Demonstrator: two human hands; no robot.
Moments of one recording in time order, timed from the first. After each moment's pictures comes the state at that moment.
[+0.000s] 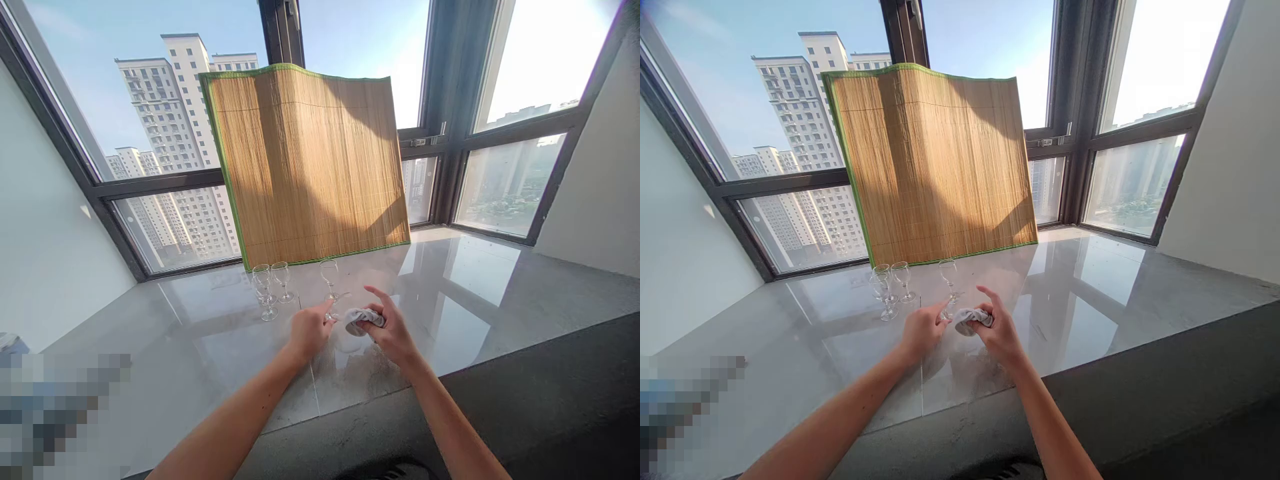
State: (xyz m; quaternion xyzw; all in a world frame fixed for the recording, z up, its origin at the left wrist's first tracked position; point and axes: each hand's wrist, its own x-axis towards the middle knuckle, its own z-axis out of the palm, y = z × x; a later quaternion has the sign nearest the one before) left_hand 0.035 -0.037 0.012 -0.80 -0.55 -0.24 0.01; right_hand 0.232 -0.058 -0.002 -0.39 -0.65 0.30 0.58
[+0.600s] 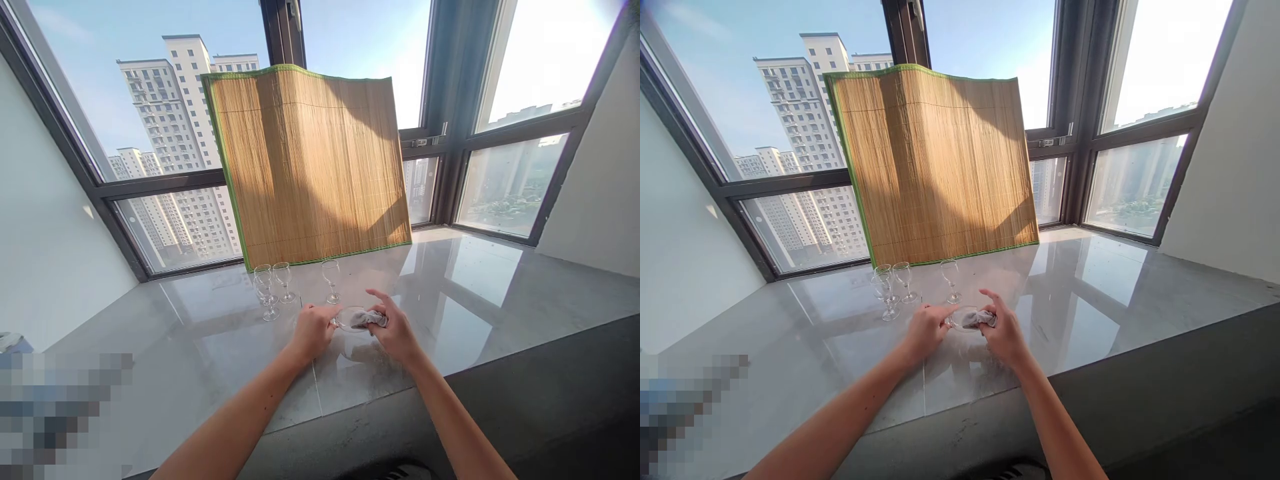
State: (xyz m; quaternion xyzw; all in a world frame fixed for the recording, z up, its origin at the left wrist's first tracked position) left_hand 0.035 -0.036 0.014 -0.86 -0.46 -0.24 0.00; right_hand 0.240 -0.054 -0.004 -0.43 -0.67 0.26 0.55
